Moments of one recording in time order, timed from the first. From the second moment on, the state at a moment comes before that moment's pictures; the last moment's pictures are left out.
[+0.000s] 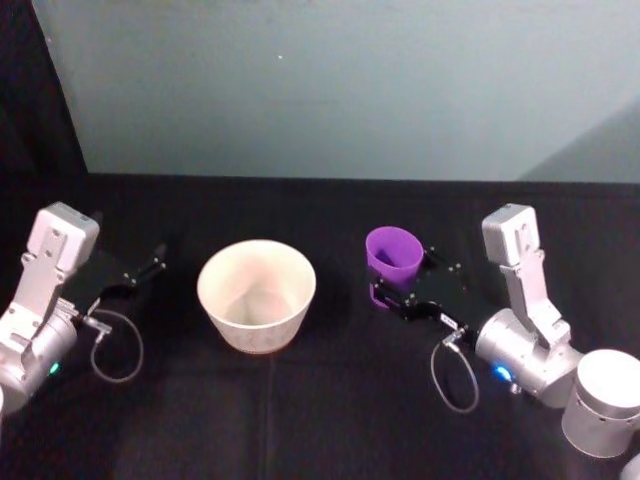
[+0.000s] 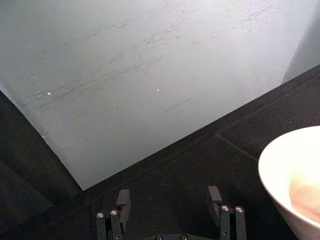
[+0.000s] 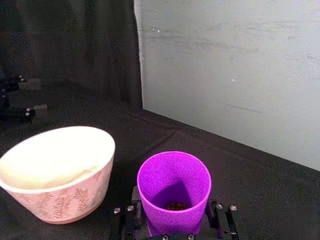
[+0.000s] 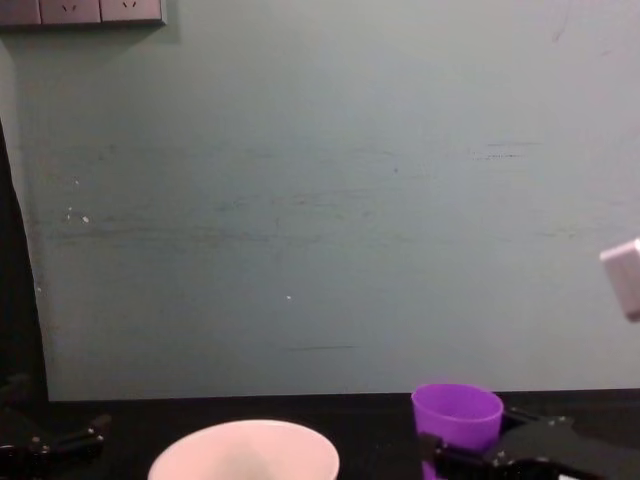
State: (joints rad) left arm -0.20 0.60 0.45 -1.41 -0.25 -0.12 0.03; right arm 0.27 0.30 -0.36 -1.27 0.25 -0.06 0.42
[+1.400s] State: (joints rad) left arm -0.20 0.60 0.45 -1.41 -0.25 -0.12 0.03; right arm 0.16 0.38 -0.30 -1.58 0.33 0.08 0.36
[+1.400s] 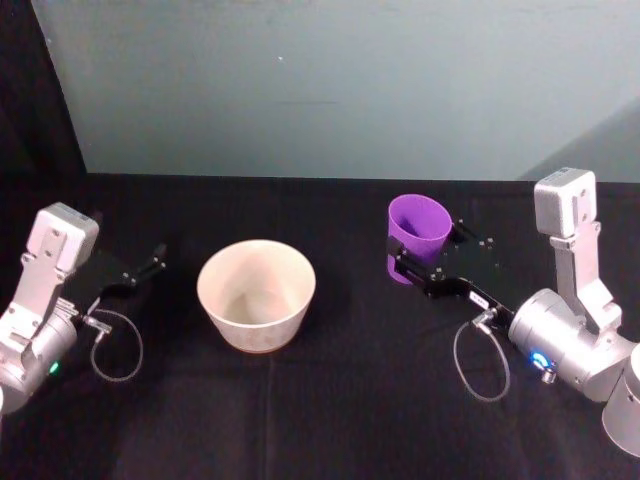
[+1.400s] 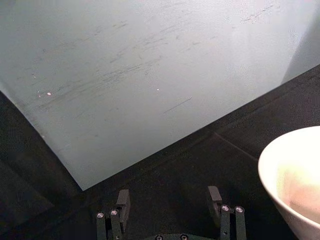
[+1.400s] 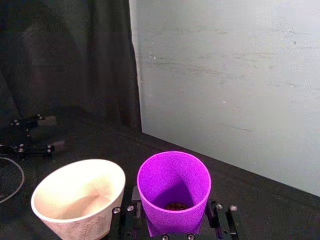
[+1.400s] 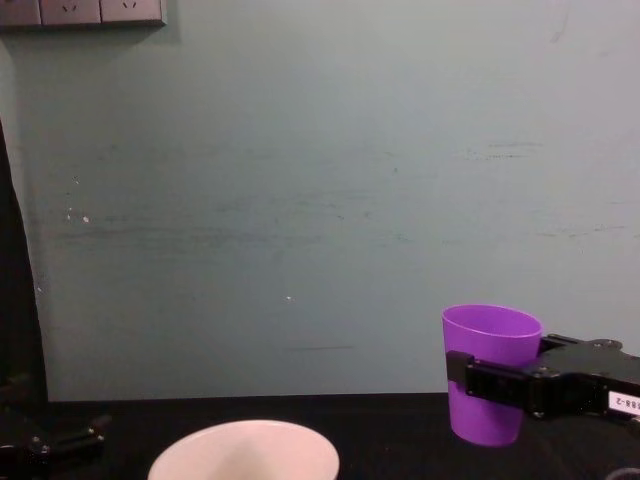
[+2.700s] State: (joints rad) left arm -0.20 0.60 0.45 -1.41 -0.25 -0.12 0.03; right arm 0.16 0.38 -0.30 -1.58 0.33 0.08 0.36
